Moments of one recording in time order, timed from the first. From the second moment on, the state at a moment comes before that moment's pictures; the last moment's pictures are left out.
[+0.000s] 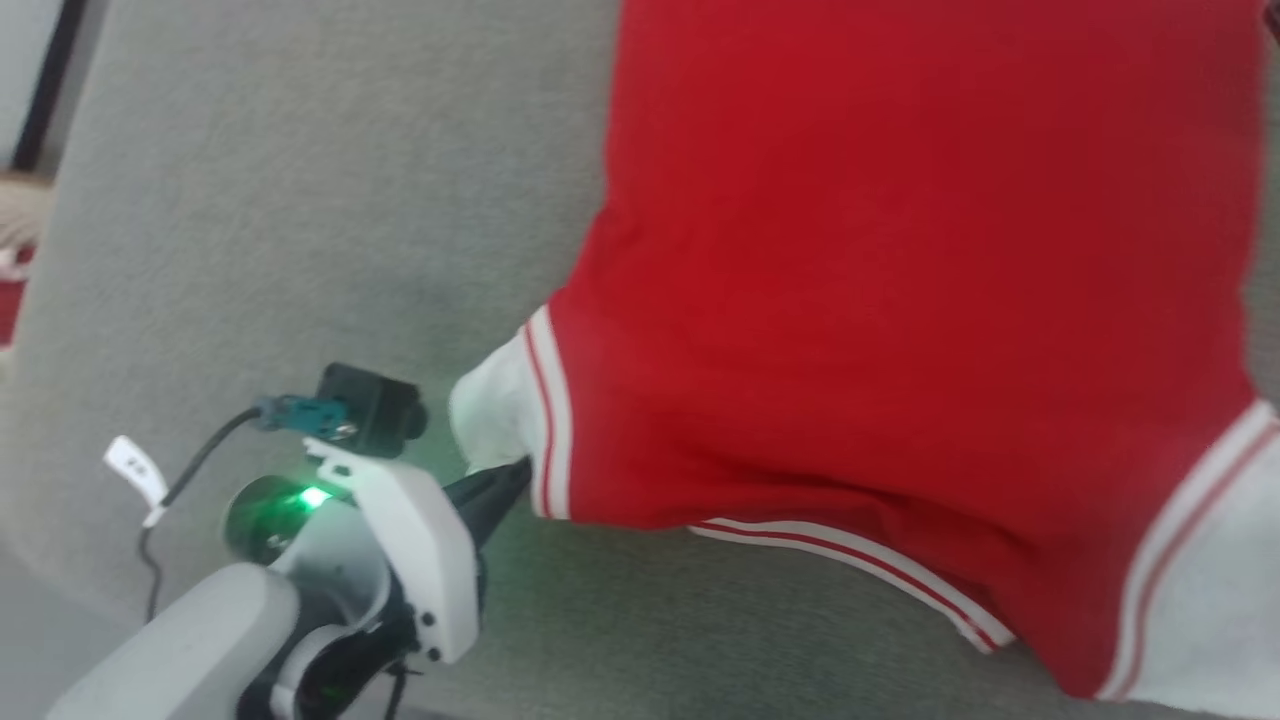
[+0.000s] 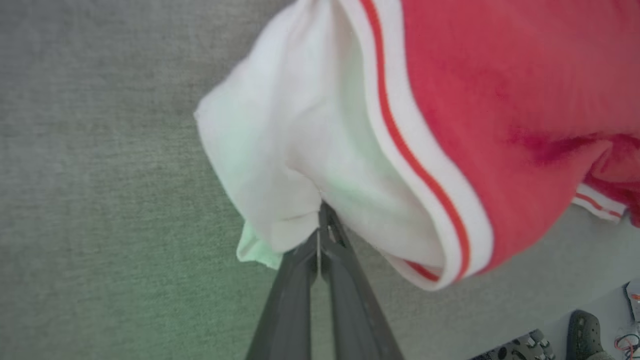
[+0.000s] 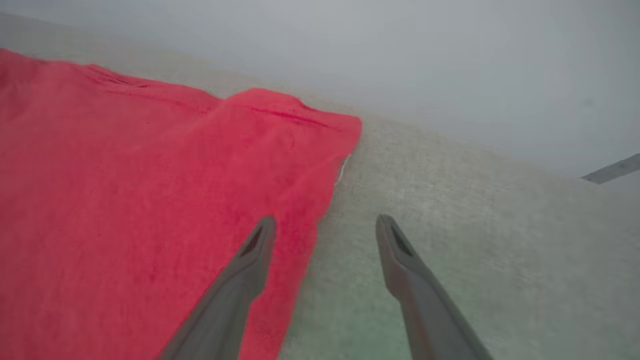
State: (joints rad) left arm -0.42 0.67 -0.68 -0.18 -1.04 0.21 0.39; right arm -0.93 -0.54 0.08 0.40 0.43 0.13 0.69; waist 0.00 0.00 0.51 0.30
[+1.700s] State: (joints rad) left arm -0.38 0.78 -0.62 -0.15 -1.06 0.24 0.38; right arm -0.32 -0.58 0.15 -0.16 0.69 0.13 0.98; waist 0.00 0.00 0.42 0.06
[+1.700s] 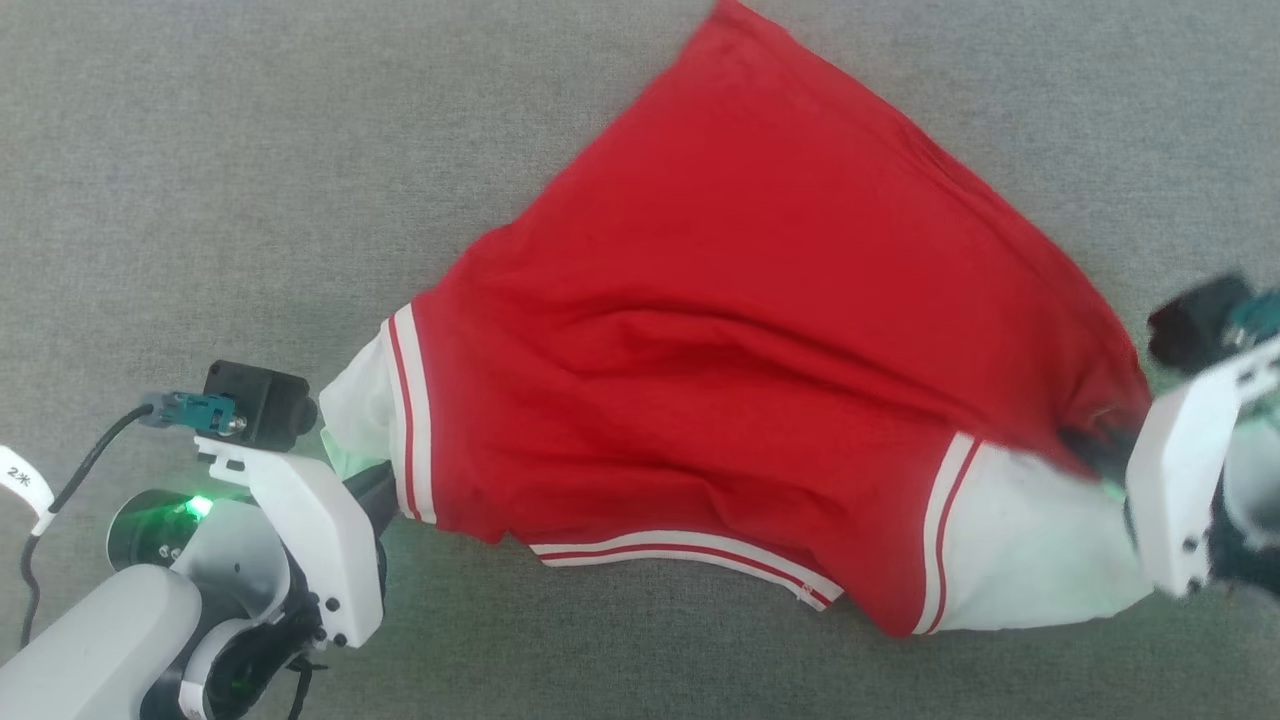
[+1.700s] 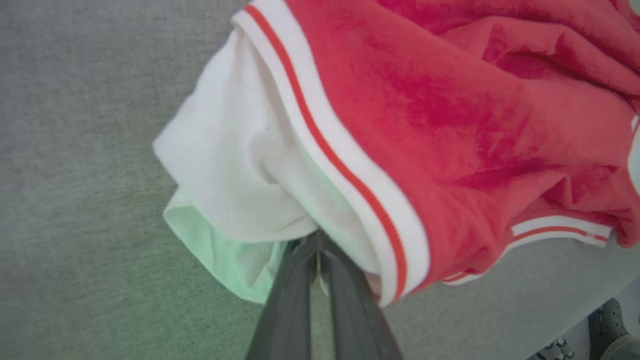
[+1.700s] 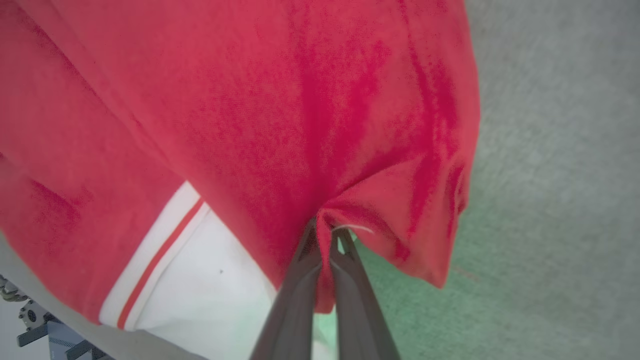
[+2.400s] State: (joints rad) left arm -0.37 0.78 -0.62 -0.13 -1.07 0.24 0.38; right arm -0.20 -0.41 0.06 -0.12 0.52 0.13 0.78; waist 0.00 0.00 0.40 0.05
